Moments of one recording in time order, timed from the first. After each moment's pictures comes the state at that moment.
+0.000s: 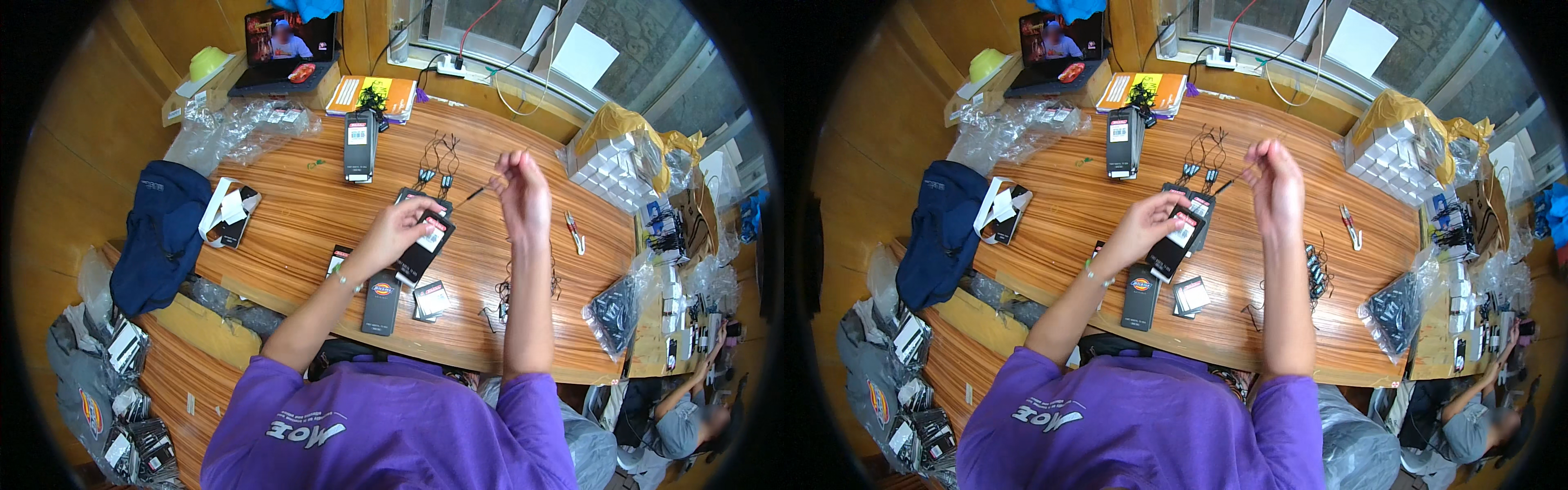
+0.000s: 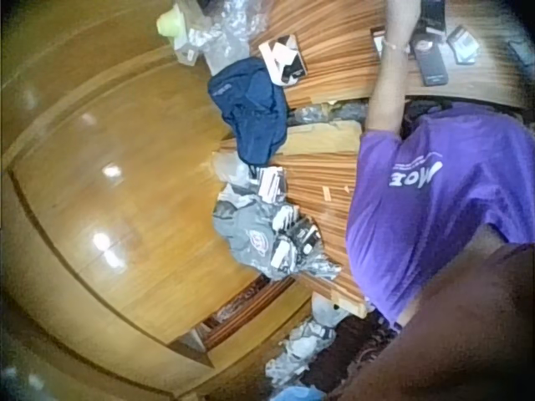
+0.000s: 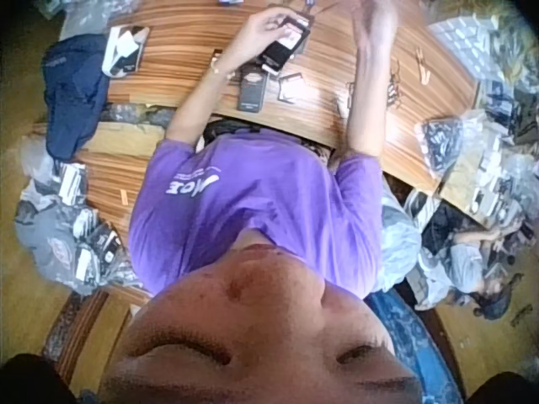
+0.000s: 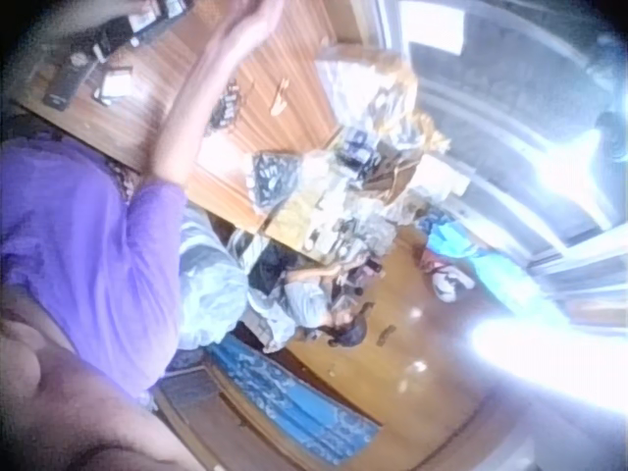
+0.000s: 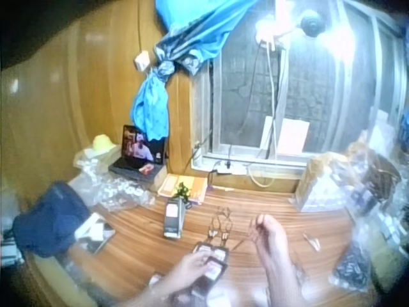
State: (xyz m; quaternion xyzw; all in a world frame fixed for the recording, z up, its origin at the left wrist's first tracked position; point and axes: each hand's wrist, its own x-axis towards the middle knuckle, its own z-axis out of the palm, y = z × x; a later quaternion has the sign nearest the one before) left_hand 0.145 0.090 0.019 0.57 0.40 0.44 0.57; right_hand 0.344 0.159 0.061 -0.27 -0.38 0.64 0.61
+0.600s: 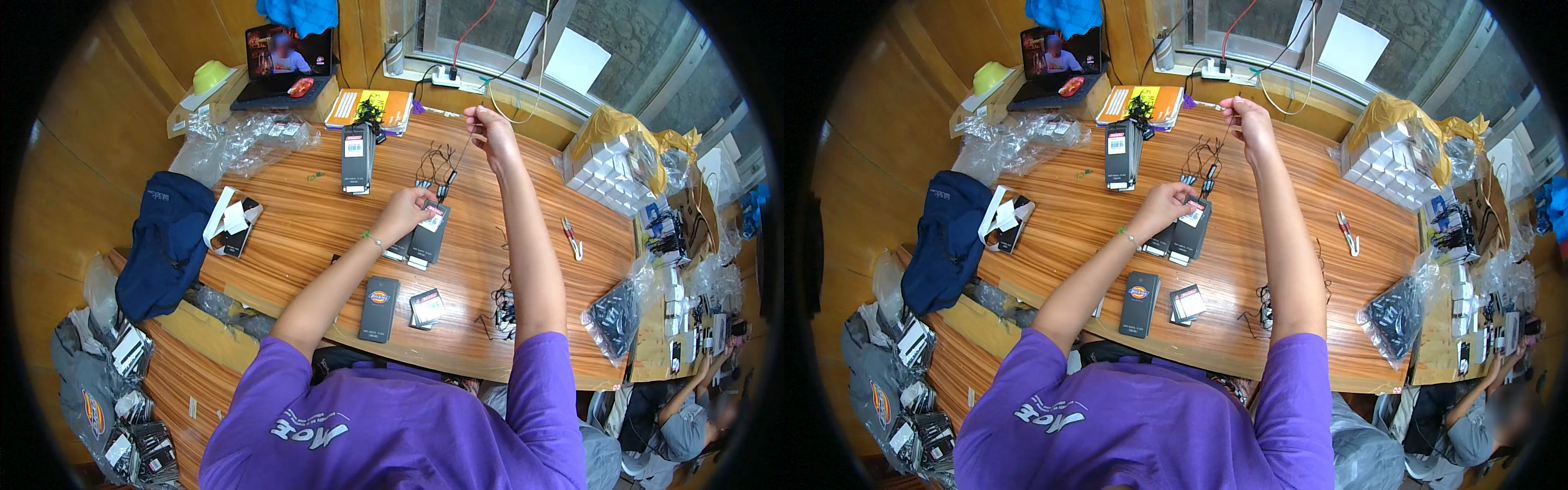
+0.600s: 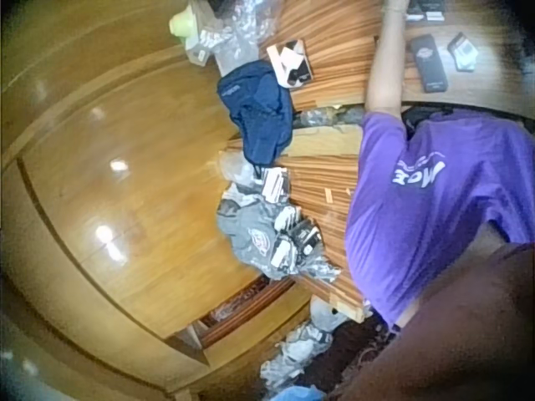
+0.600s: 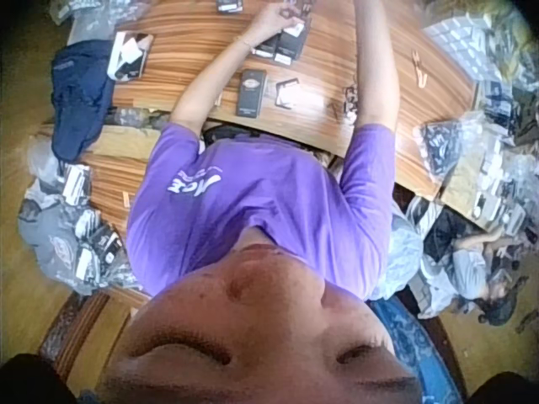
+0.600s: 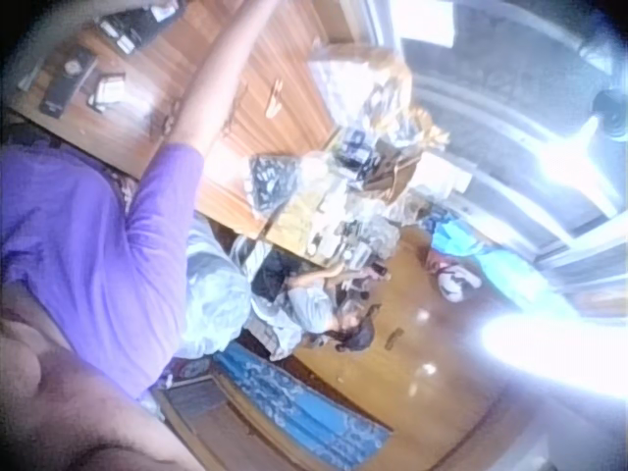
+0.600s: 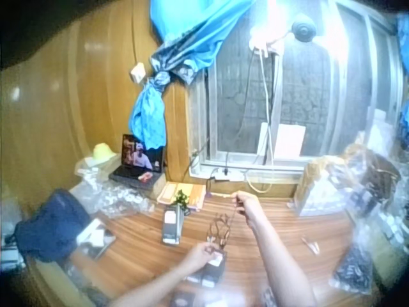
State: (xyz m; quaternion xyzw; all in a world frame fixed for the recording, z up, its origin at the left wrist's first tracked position) left_hand 0.157 0.167 -0.039 0.64 0.52 0.37 0.42; right_hand 0.326 0.281 0.060 -0.44 -0.49 0.58 0.49
